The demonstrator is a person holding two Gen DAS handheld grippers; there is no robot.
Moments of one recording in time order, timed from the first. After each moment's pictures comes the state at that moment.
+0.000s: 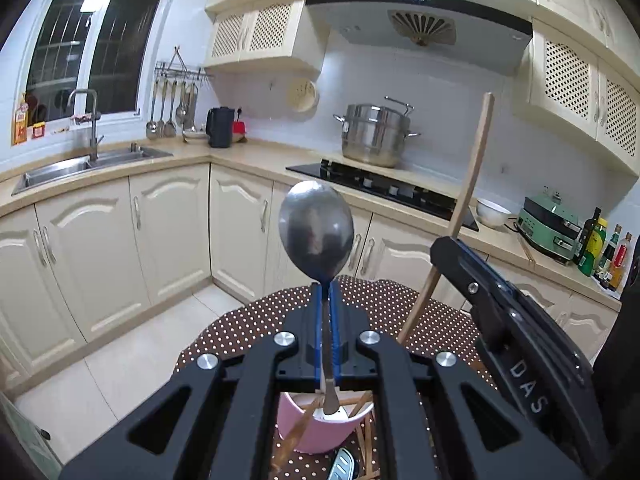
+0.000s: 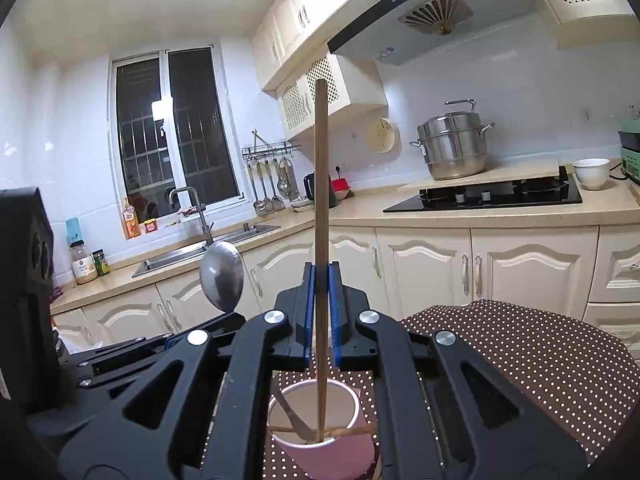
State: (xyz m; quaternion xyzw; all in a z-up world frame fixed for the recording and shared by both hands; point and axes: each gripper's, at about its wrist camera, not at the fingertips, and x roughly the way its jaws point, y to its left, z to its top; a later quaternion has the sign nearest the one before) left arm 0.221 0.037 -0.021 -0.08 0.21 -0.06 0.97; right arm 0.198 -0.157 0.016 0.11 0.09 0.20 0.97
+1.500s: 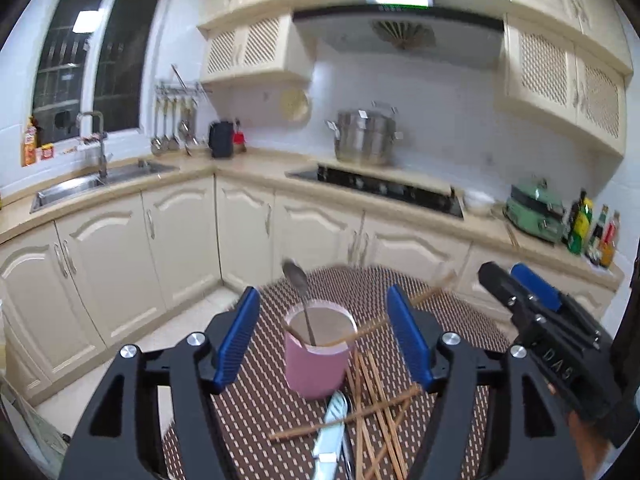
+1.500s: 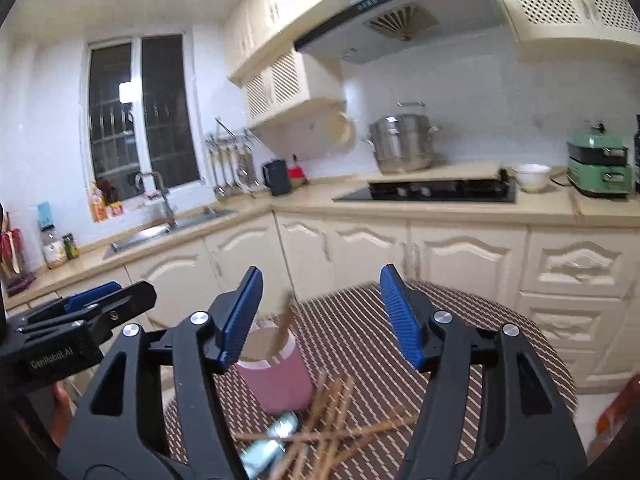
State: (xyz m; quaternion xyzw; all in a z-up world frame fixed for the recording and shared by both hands) left arm 0.123 0.027 0.010 -0.04 0.22 -0.06 0.97; right arm 0.111 -0.218 0.028 0.08 0.14 0.11 0.98
